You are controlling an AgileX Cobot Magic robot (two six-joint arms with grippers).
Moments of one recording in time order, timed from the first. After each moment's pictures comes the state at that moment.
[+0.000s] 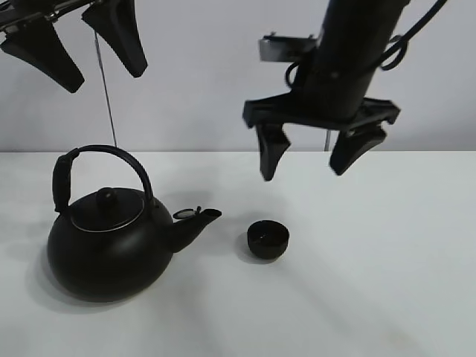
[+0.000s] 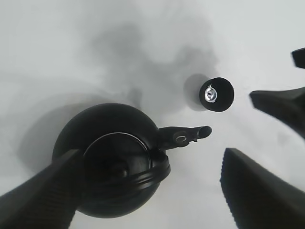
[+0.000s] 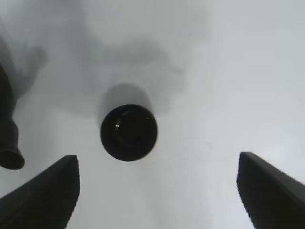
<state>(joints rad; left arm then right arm) -0.35 1.70 -1.50 -0.31 1.05 0.06 0.47 1.87 -1.39 0.01 0.84 0.14</state>
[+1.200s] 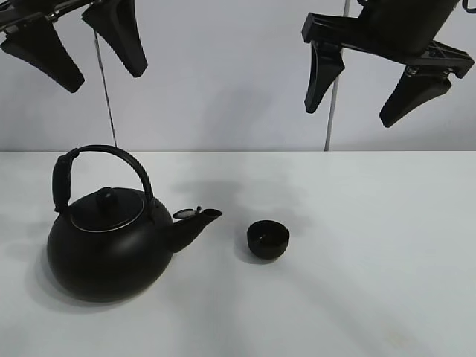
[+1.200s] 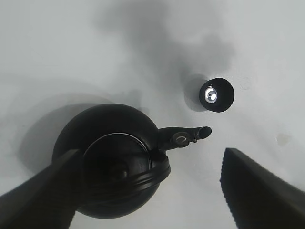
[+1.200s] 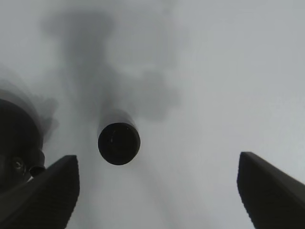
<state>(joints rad) -0.35 1.70 -1.50 -0.31 1.05 0.06 0.30 1.70 -1.39 0.12 0.90 0.16</state>
